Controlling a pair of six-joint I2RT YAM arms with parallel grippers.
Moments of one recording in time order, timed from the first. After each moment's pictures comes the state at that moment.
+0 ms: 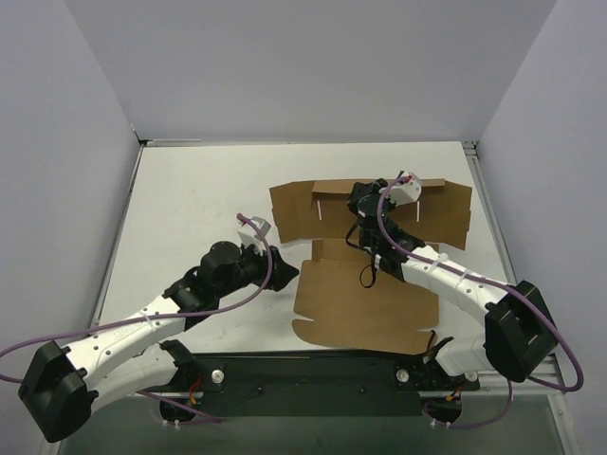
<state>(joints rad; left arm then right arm) -0.78 0.95 0.54 0.07 0.10 -0.51 0.66 1.35 0.83 0.31 0.77 0.86</state>
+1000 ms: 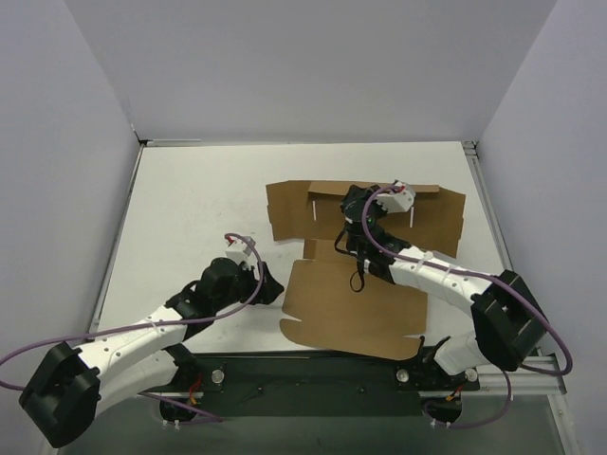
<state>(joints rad) -0.72 0.94 0.34 0.06 0.03 -0.63 0.74 1.46 0.85 0.40 0.93 0.93</state>
